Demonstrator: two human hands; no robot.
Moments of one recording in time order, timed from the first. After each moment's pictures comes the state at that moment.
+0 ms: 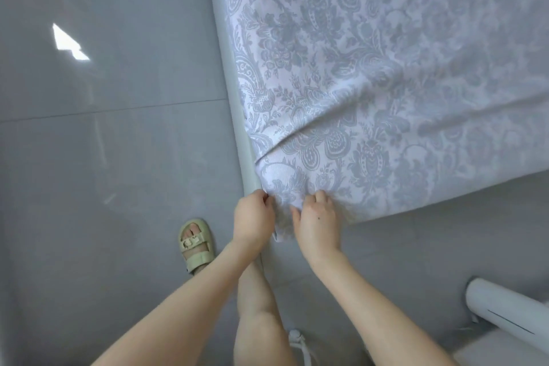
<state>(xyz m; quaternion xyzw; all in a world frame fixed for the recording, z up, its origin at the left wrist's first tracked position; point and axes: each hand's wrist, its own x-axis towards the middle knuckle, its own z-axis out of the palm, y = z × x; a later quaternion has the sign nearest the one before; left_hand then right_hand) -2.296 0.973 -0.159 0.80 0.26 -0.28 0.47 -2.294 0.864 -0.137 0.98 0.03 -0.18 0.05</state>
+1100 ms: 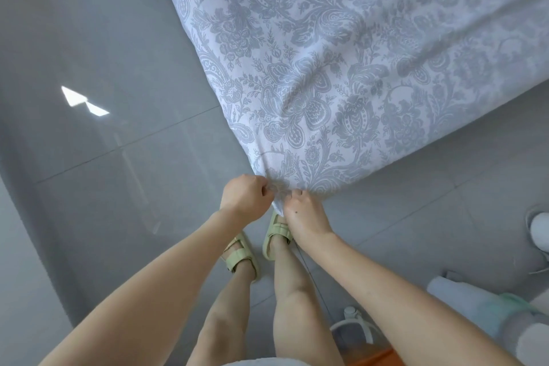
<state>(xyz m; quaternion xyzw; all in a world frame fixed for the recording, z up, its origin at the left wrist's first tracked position) -2.297 0.991 -0.149 0.92 -0.03 -0.31 0.23 -2.343 0.864 -0.161 0.97 0.11 -0.20 0.03</state>
